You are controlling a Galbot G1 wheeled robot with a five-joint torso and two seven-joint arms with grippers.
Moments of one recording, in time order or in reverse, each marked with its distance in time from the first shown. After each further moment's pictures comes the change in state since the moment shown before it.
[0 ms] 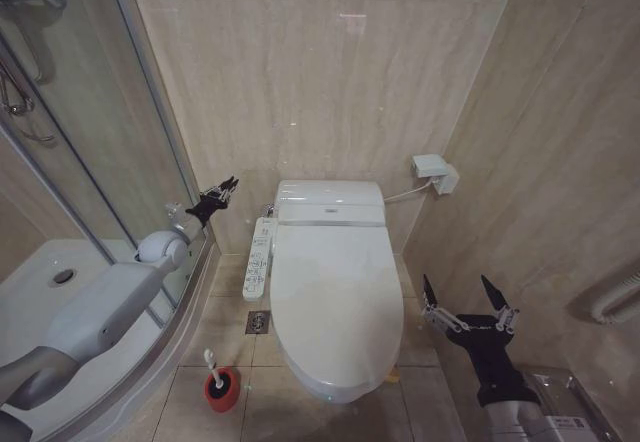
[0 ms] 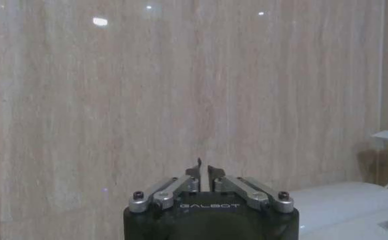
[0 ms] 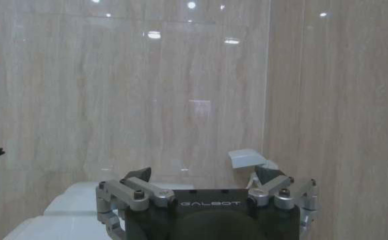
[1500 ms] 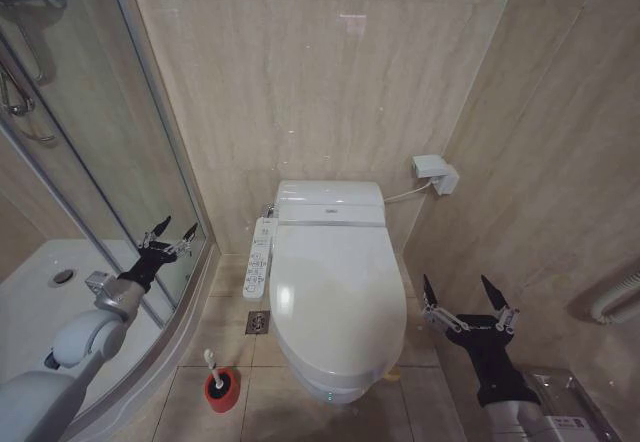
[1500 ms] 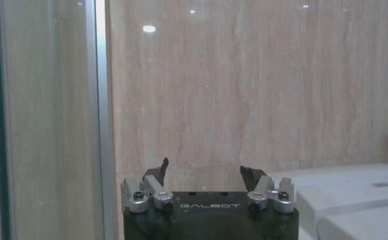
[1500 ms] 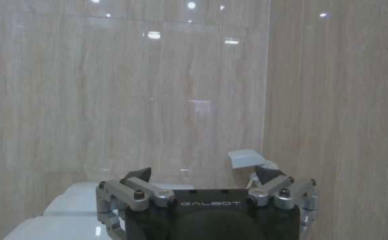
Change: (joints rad) left arm 0.726 0.122 -0.626 -0.475 0.139 0.041 -0.108; right arm 0.000 0.000 0.000 0.000 0.000 0.000 0.000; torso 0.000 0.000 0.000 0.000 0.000
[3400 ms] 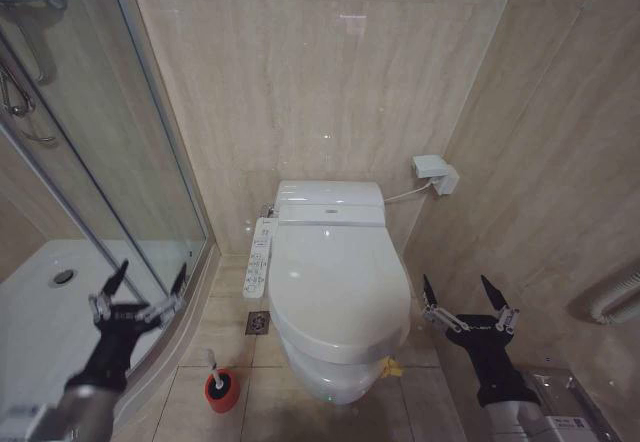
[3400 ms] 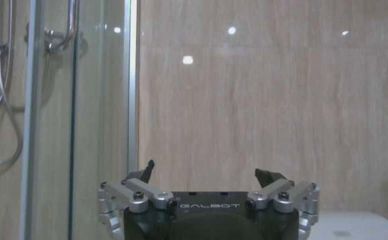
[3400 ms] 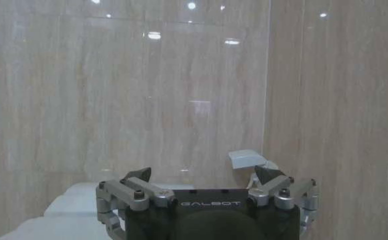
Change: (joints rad) left arm 0.684 -0.354 -0.424 -0.762 0.259 0.117 -0.216; right arm 0.000 0.000 0.000 0.001 0.000 -0.001 -0.001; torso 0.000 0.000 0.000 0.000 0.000
